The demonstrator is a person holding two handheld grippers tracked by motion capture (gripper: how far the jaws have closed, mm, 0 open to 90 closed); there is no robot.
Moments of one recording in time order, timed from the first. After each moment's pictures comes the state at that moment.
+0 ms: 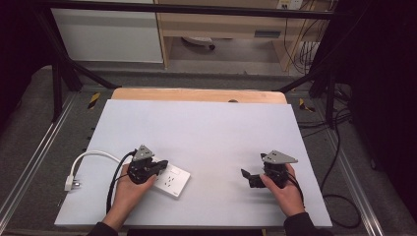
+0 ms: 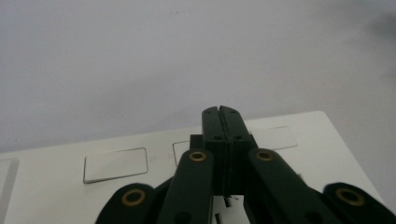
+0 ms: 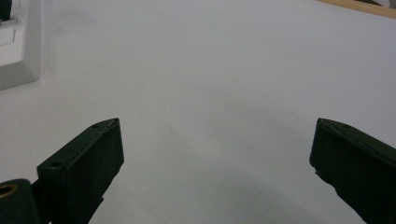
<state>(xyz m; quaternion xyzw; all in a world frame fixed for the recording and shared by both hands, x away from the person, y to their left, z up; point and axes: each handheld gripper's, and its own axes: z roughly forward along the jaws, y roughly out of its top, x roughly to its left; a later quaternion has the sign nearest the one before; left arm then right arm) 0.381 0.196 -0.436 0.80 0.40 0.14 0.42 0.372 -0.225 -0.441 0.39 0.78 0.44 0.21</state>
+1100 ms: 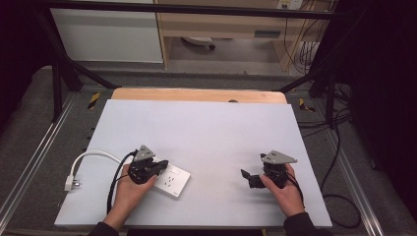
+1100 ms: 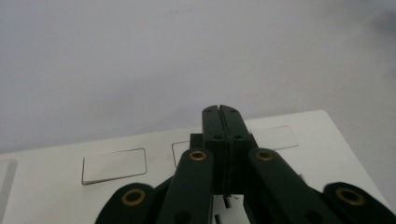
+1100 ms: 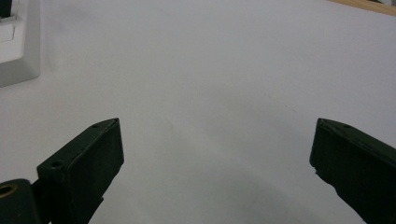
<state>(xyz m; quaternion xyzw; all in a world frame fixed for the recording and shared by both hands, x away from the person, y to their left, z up) 0.380 0.195 -0.436 0.80 0.40 0.14 0.42 0.372 -0.224 -0.442 0.39 0.78 0.44 0.21</state>
